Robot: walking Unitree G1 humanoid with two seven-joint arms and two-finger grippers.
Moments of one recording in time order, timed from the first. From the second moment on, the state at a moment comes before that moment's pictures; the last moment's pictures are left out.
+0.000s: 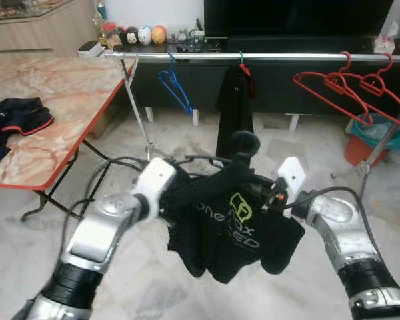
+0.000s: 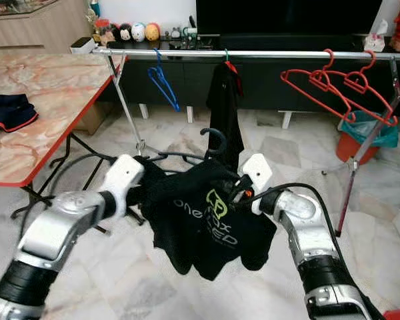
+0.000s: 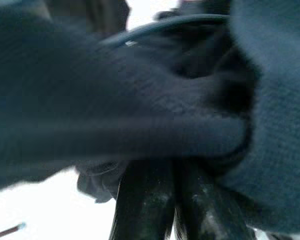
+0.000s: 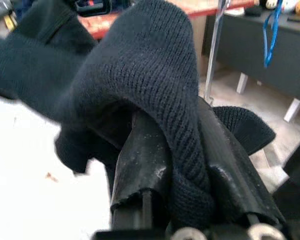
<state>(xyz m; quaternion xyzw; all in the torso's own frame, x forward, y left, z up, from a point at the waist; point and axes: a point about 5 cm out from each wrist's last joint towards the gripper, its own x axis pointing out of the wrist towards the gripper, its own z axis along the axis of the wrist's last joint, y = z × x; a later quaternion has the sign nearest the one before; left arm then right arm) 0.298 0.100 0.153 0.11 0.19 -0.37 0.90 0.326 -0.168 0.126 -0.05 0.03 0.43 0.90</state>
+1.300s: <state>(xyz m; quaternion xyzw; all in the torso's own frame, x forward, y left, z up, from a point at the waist) 0.311 0.134 0.170 0.29 0.11 -0.35 0.88 0.312 -0.158 0.112 -0.08 0.08 0.49 0.86</state>
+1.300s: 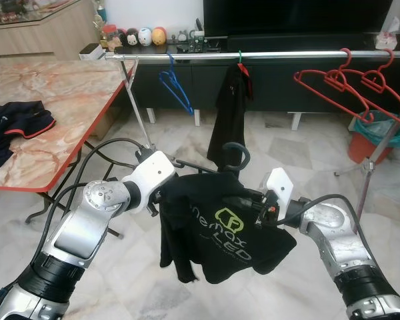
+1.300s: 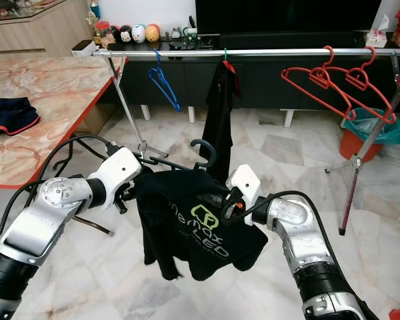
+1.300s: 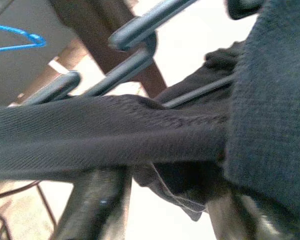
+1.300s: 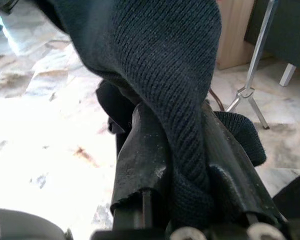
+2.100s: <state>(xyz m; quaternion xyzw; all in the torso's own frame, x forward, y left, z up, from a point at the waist) 0.276 0.164 0.163 0.35 0.17 -0.51 0.76 0.313 -0.159 0.109 -0.12 0.10 0.50 0.85</state>
